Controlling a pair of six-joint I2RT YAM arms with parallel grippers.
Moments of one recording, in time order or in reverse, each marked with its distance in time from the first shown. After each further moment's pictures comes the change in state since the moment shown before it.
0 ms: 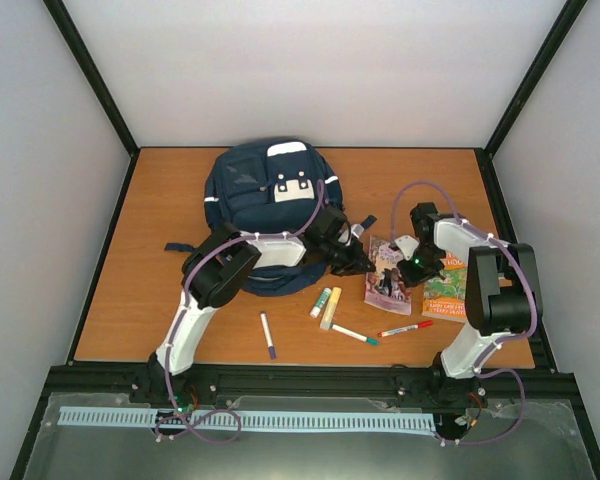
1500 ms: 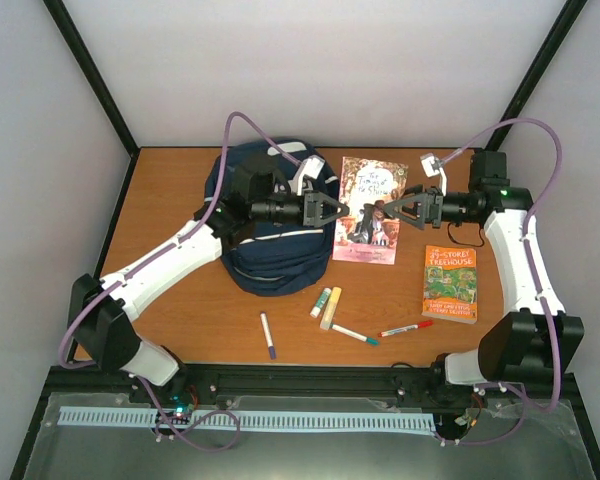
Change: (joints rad) left arm 0.112 -0.760 -0.107 -0.200 0.006 0.315; right arm -0.181 -0.319 0.347 -0.104 -1.348 0.080
